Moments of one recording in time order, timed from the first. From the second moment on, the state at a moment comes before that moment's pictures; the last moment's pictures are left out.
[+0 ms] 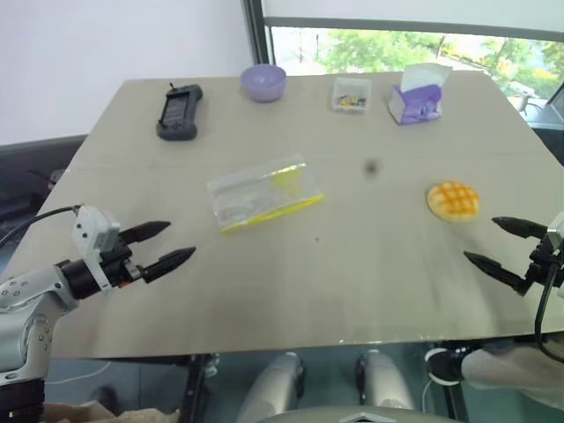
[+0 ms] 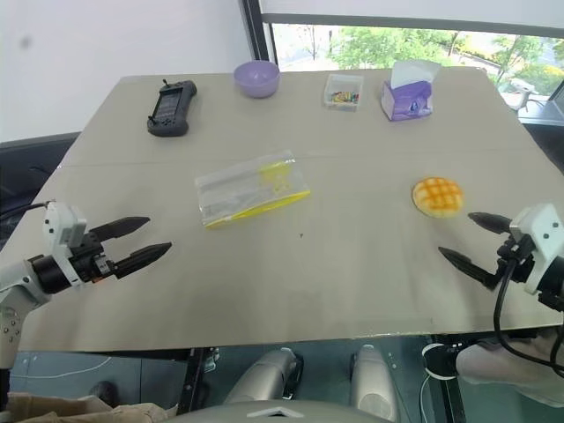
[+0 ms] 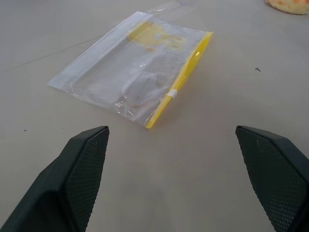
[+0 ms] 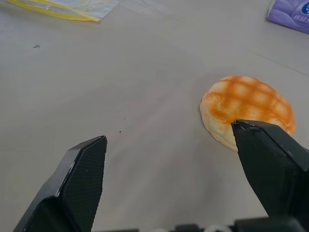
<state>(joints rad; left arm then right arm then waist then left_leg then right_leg) 0.08 0.84 0.47 -0.06 -0.57 0.36 -1.09 0.17 -0.85 -0.46 -0.24 0.45 0.25 0.97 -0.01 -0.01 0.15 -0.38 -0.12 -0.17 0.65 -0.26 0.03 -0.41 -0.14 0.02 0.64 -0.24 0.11</state>
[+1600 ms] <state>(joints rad) -0.89 0.62 0.38 0.96 -0.67 1.21 -0.78 -0.03 -0.71 -0.07 -0.62 0.43 0.37 0.78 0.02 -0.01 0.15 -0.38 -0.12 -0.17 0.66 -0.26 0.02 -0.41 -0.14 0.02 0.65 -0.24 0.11</state>
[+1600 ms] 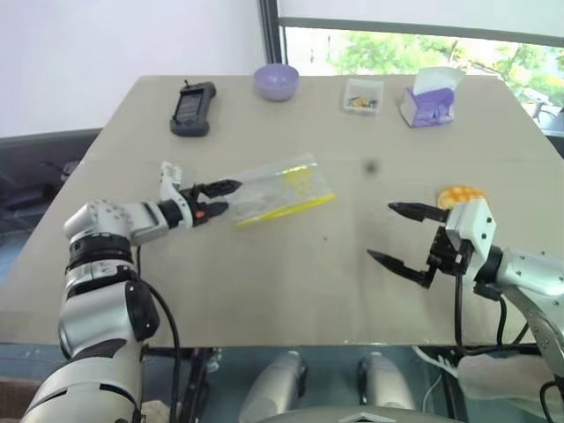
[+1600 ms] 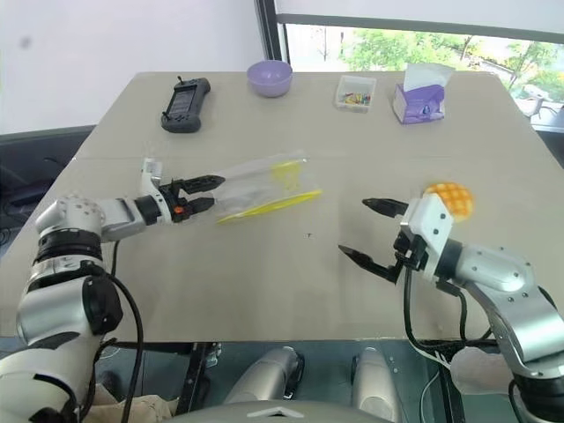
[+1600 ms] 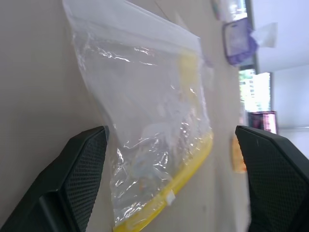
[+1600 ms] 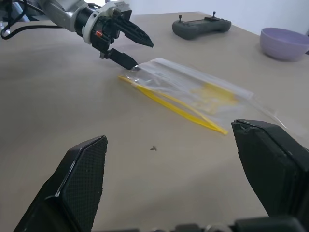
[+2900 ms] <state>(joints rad) -0.82 -0.06 0.91 0.40 -1.01 1.35 0.21 -0.14 -0.70 0.03 -0.59 0.24 0.37 0.66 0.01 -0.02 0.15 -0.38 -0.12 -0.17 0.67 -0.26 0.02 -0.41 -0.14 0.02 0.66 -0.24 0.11</state>
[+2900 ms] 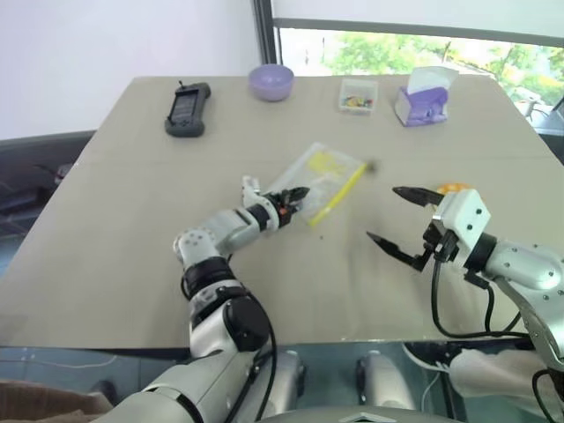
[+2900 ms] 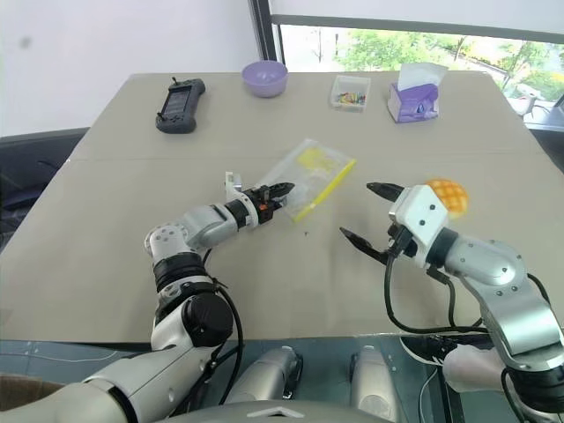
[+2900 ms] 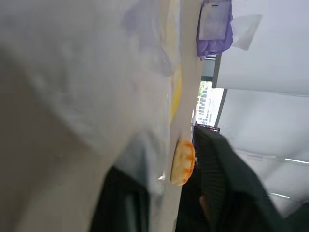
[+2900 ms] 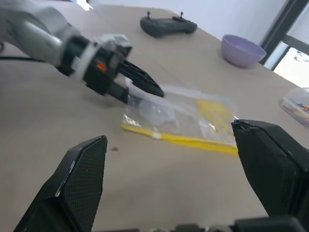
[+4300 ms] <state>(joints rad) -0.75 -0.07 0.69 -0.02 -1.95 1.12 0.98 -0.93 -0.21 0.43 1.00 -0.65 -0.39 -0.26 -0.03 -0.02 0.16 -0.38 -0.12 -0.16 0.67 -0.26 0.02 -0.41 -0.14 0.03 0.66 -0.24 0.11</state>
